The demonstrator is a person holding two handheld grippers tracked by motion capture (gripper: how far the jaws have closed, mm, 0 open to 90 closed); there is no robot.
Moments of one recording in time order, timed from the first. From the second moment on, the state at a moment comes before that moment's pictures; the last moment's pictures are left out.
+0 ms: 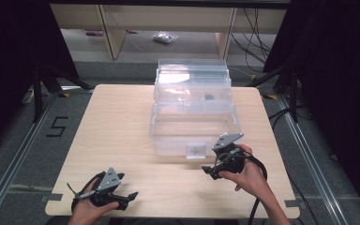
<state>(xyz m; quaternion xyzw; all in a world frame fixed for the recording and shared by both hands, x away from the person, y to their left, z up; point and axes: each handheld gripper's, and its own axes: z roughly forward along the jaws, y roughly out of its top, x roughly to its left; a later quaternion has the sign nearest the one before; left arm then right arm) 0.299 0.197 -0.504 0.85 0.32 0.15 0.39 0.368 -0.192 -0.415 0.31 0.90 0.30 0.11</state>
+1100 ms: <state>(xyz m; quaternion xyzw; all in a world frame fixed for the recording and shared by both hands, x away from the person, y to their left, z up) 0.298 0.197 -0.503 0.85 0.31 0.16 0.39 0.349 -0.211 -0.456 0.31 0.89 0.33 0.10</state>
